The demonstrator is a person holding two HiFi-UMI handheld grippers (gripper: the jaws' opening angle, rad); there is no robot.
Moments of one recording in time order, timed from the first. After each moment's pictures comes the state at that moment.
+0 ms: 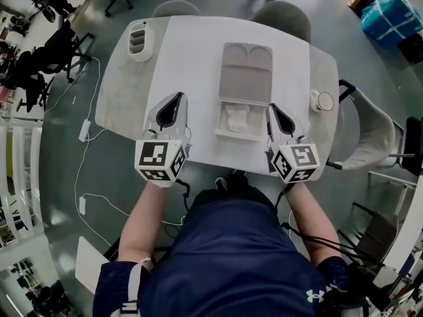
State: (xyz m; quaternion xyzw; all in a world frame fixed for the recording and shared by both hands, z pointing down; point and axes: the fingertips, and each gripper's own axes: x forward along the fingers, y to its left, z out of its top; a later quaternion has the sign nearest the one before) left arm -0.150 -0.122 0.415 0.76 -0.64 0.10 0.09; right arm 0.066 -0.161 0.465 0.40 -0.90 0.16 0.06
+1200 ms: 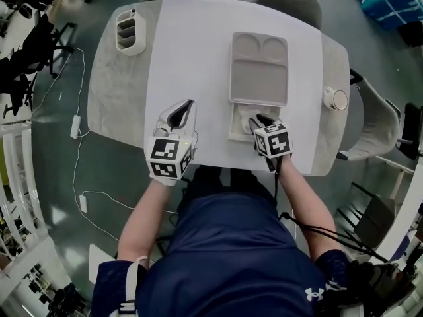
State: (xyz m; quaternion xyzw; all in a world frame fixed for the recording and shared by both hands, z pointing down) left arm -0.192 -0.150 0.538 0.78 -0.57 0.17 0.22; right arm -0.004 -0.141 0.681 0.32 -0.80 0.32 0.41
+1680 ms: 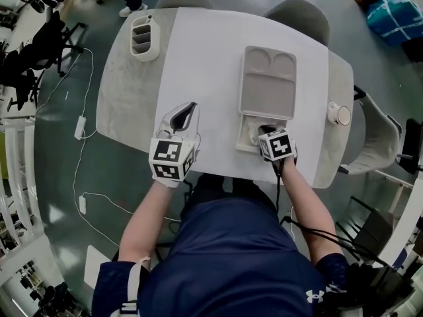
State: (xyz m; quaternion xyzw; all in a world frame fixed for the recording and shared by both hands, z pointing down) left arm -0.222 -0.161 0.520 0.77 -0.59 0.15 0.20; right arm -0.005 -0.147 0.701 0.30 -0.78 0.30 0.47
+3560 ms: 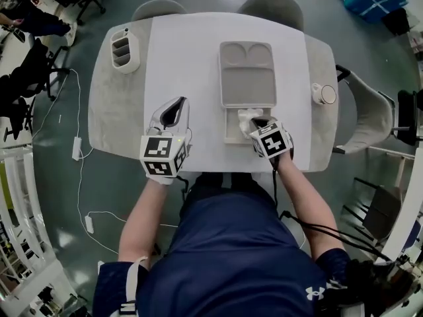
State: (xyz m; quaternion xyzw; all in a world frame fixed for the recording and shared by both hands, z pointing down) left arm -0.196 -0.171 0.498 0.79 -0.56 0.15 0.18; right arm 0.005 -0.140 0.656 0.31 -0.80 0.26 0.45
